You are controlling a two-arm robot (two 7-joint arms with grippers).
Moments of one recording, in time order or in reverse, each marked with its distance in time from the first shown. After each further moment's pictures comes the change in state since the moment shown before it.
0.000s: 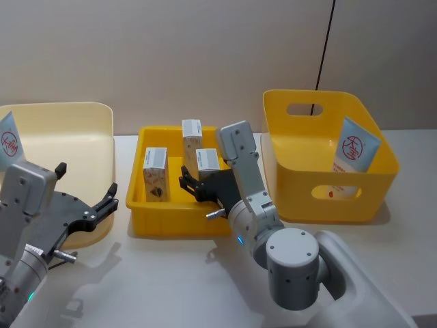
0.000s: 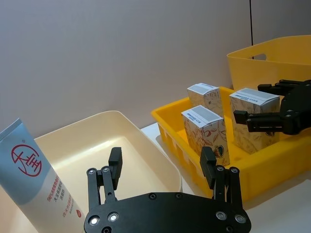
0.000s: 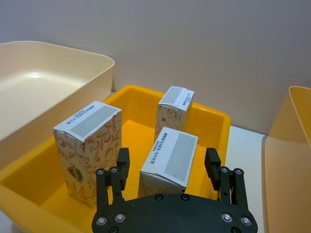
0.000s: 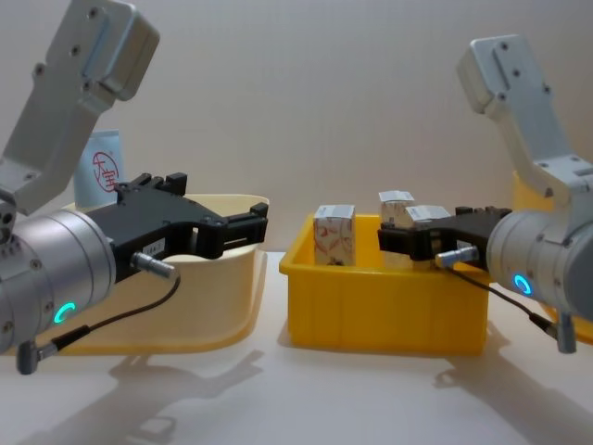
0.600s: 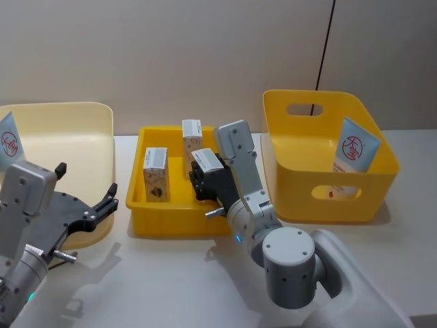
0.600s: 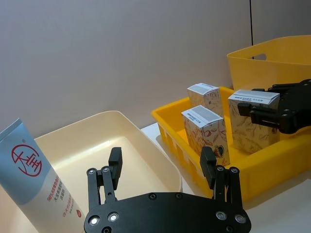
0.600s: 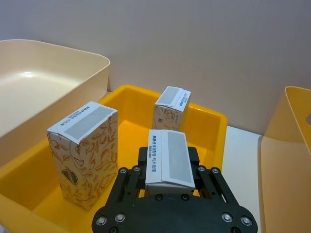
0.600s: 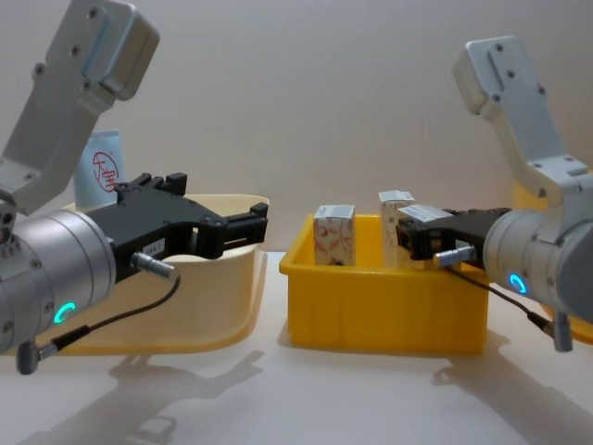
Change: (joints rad) left arm 0.000 0.000 0.000 0.000 0.000 0.000 0.000; right arm 0.009 -0.012 0.002 0.016 -0.018 0.000 -0.019
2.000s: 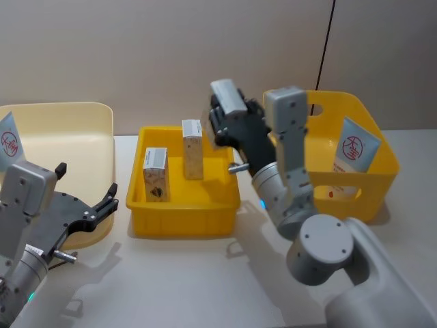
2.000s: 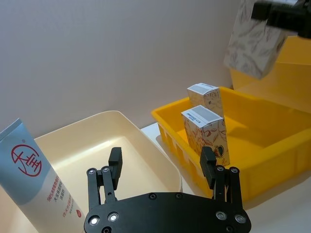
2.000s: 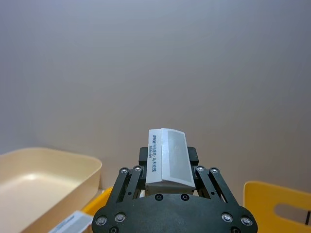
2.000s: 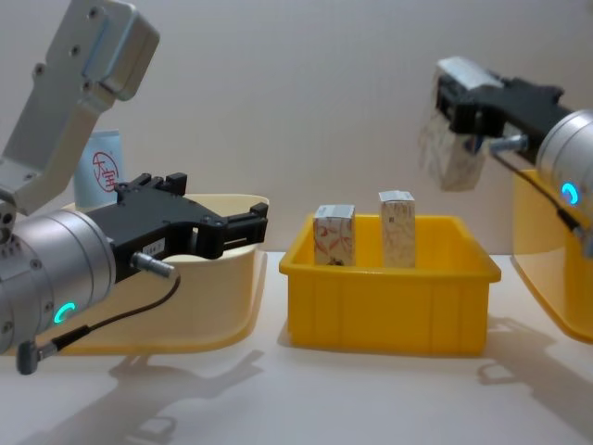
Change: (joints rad) left arm 0.000 0.000 0.000 0.000 0.000 0.000 0.000; right arm 0.006 0.020 0.089 -0.029 0.042 -0.384 0.068
